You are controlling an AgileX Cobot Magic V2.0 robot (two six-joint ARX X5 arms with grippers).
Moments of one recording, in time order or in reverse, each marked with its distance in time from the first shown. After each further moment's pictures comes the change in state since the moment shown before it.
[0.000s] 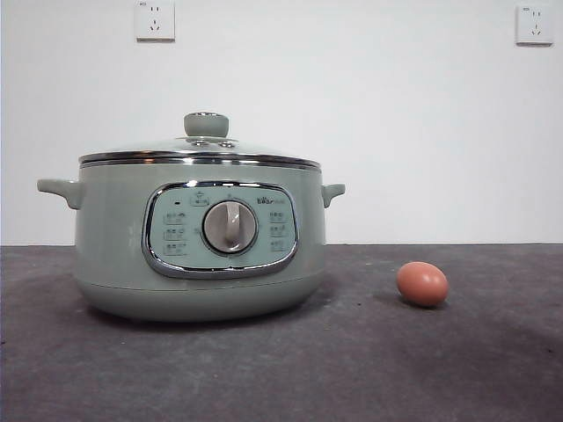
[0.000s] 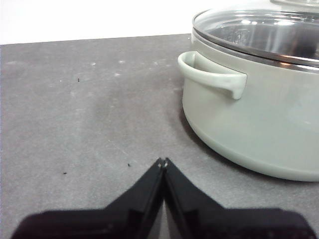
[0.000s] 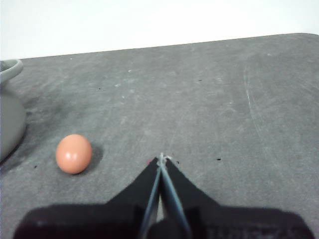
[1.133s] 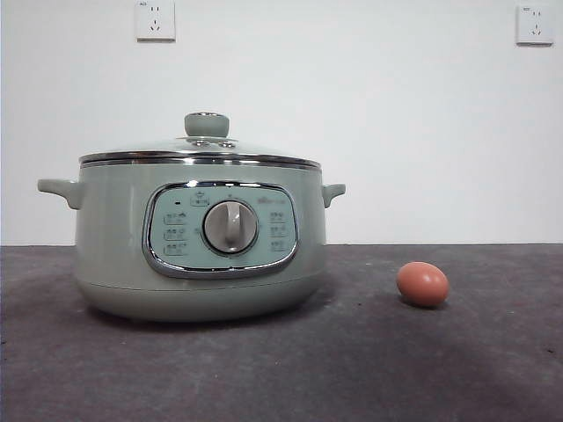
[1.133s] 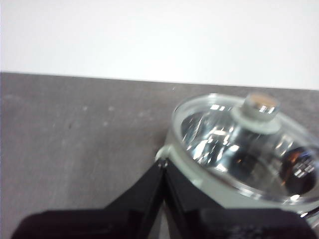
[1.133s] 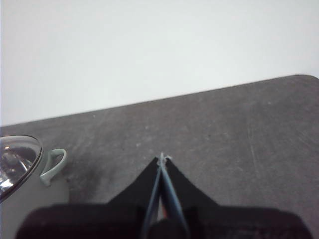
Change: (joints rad) left arm 0.000 0.204 0.464 -0.197 0.047 -0.164; right arm 0.000 0.233 0.462 -0.161 -0.012 0.087
